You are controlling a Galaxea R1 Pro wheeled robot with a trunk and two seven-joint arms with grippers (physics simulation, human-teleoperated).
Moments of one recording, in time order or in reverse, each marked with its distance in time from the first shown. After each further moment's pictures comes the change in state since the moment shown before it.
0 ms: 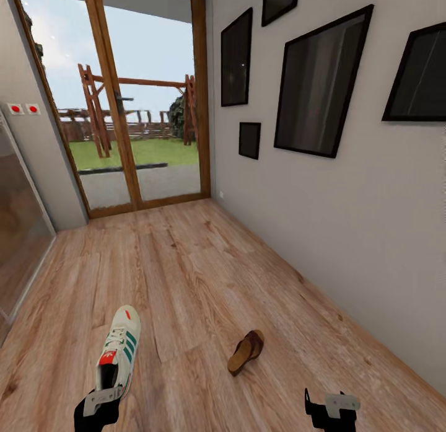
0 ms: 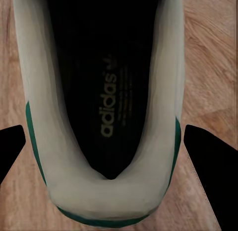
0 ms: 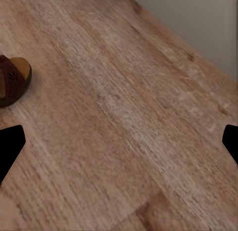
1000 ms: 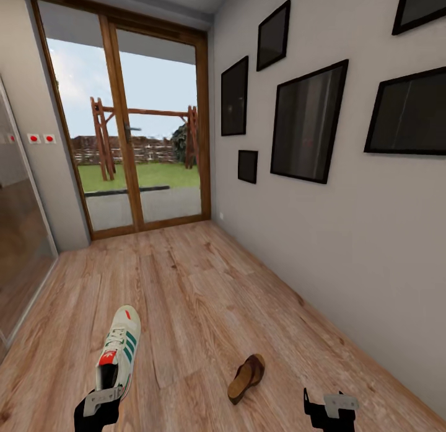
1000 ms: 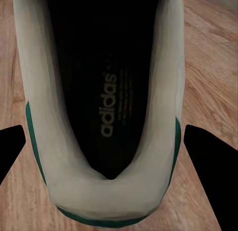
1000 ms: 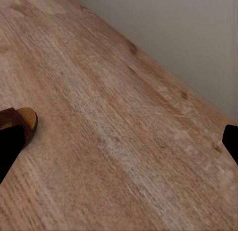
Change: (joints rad) left arm 0.000 0.000 0.000 0.000 0.000 0.000 0.000; right arm 0.000 0.004 0.001 -0.001 0.000 0.000 0.000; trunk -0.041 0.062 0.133
